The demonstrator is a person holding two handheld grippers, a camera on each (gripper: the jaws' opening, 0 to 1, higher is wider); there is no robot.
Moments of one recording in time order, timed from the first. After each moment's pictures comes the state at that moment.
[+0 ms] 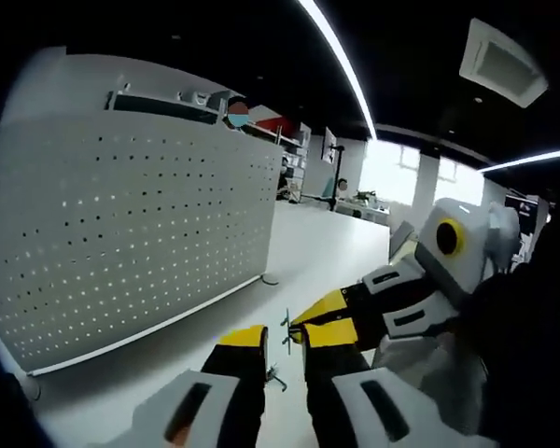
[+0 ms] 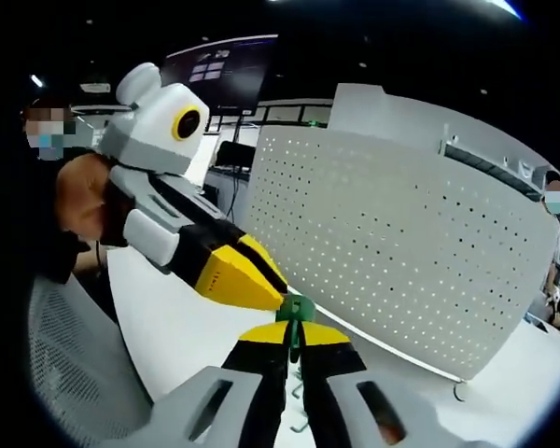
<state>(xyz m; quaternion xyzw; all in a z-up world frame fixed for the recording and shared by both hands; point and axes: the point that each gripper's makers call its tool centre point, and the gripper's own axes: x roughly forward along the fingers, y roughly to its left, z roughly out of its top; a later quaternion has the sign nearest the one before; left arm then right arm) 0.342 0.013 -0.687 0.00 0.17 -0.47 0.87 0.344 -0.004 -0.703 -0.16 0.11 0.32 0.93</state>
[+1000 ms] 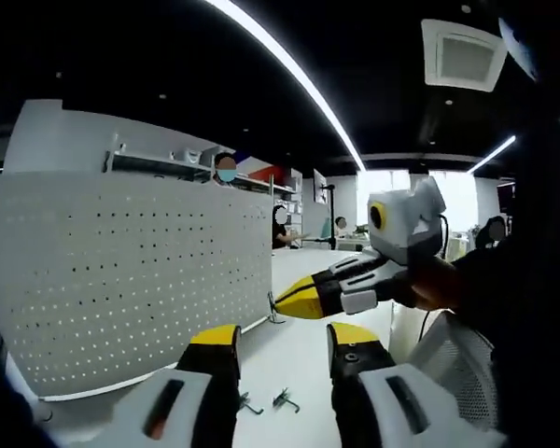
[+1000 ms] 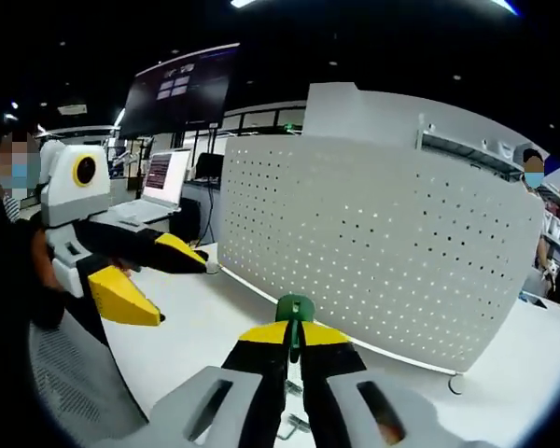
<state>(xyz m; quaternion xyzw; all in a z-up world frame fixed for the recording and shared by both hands) 0.314 0.030 -0.669 0.00 0.03 -0.47 0.88 0.370 -0.030 -0.682 -0.11 0.11 0.28 0.95</state>
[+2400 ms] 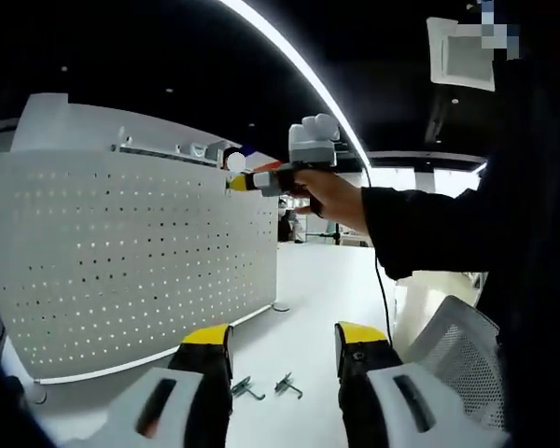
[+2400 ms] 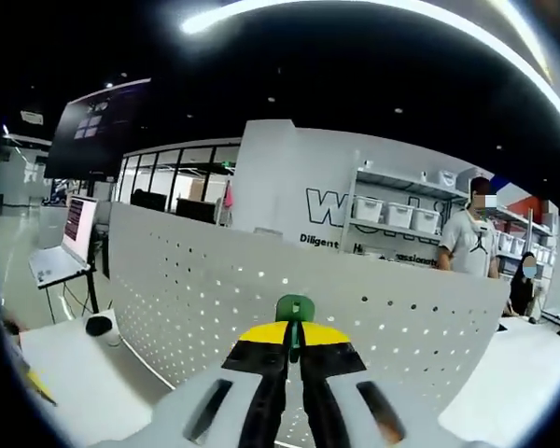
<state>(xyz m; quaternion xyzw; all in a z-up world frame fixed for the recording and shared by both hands) 0.320 0.040 -0.694 -0.01 0.04 -0.46 0.89 0.539 -0.103 -0.560 -0.09 0.01 0.14 0.99</state>
